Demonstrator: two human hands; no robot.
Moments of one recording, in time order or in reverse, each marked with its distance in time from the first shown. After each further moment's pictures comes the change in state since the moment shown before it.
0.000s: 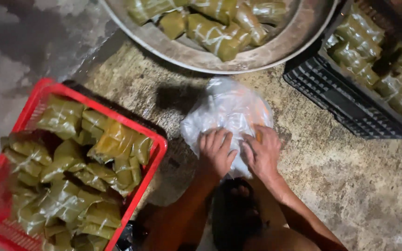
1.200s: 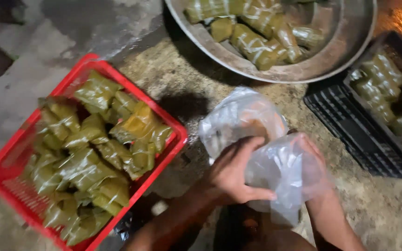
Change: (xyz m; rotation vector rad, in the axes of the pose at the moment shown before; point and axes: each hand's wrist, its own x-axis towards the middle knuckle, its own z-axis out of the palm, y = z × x) left_hand 0.046 0.054 -0.150 -0.807 0.091 -0.149; right_hand 0.063 -0.047 -0.128 0.975 -0.137 0.767
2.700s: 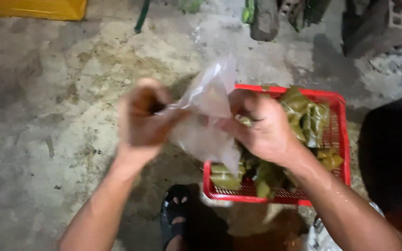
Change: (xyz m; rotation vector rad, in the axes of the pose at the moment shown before) left_hand -0.331 0.149 -0.494 0.166 1.066 -0.093; right_hand -0.334 -0.139 0.536 -0.354 -1.579 -1.034
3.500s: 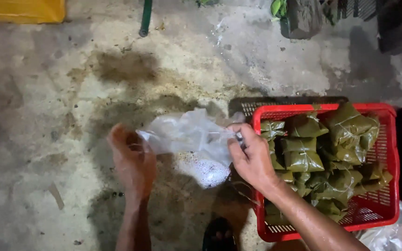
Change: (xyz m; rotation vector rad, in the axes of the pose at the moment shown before) left_hand 0.027 -0.211 -0.151 0.411 0.407 -0.322; right_hand 0.085 0.123 0.181 -0.086 0.246 0.556
